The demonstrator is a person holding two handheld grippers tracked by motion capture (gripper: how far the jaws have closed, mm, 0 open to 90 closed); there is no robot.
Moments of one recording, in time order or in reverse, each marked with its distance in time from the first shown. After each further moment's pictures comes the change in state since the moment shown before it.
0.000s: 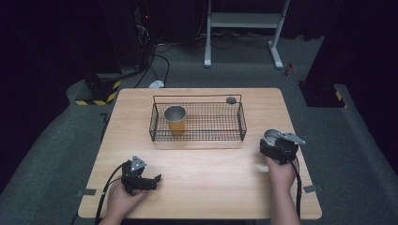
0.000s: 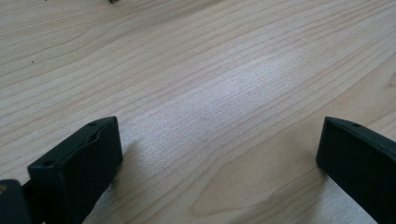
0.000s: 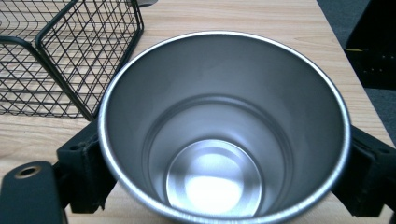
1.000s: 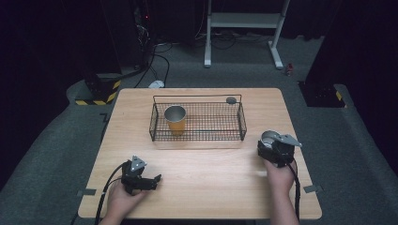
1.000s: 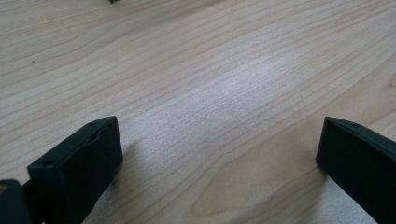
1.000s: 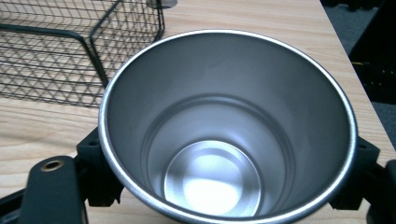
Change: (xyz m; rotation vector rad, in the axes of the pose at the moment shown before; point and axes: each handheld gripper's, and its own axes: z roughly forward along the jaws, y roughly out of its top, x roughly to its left) left arm 0.000 0.000 0.000 -0.001 0.000 -0.003; right arm 0.016 -0.001 -0.014 -0.011 0.009 -0.063
